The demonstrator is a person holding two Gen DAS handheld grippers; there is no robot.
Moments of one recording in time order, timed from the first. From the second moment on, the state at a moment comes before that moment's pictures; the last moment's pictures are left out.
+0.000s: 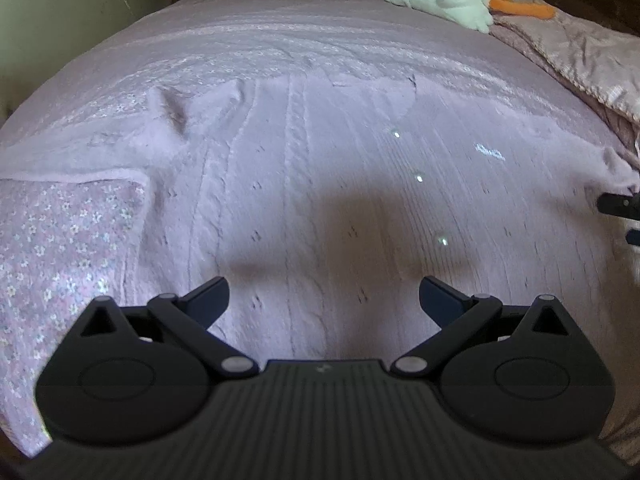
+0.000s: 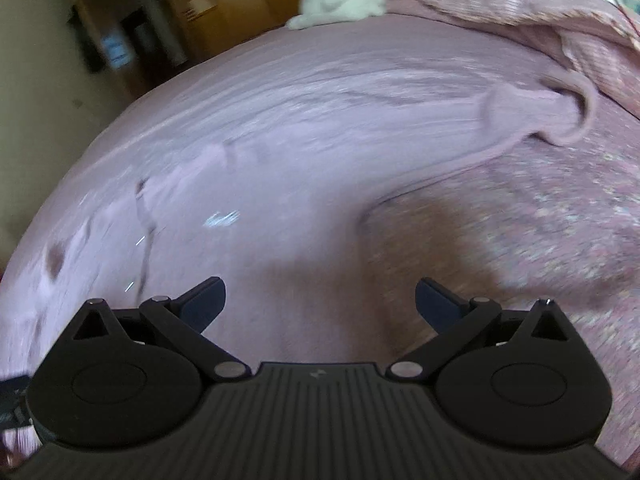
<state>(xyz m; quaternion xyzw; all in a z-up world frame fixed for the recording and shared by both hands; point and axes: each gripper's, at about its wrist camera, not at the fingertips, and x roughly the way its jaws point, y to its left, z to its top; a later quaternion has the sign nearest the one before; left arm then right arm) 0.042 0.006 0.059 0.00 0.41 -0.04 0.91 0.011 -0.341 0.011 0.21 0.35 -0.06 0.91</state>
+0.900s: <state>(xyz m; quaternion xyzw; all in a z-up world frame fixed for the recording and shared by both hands) 0.111 0.035 0.042 -0.05 0.44 0.00 0.90 0.058 -0.455 0.004 0.27 0.30 -0.15 0.90</state>
